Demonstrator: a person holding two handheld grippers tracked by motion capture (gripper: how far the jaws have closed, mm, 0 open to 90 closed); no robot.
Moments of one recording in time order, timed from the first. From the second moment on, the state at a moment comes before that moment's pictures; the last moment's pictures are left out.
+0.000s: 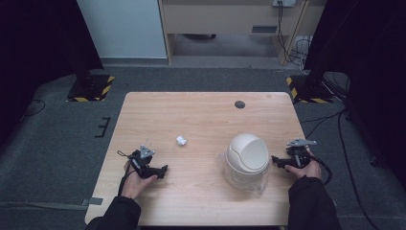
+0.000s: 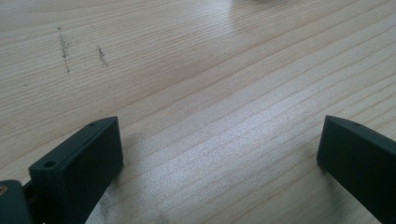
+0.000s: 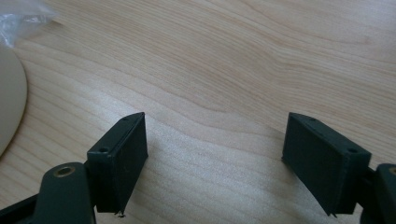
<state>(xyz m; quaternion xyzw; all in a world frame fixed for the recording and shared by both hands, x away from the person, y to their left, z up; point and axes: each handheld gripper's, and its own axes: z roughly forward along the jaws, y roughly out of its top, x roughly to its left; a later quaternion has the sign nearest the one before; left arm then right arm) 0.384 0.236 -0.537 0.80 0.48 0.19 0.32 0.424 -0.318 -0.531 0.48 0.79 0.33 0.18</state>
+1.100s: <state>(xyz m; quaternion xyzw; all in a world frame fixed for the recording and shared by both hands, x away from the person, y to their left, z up) 0.383 0.234 -0.537 0.79 0.48 0.19 0.32 0.410 -0.313 -0.468 0.46 0.71 0.48 0.23</state>
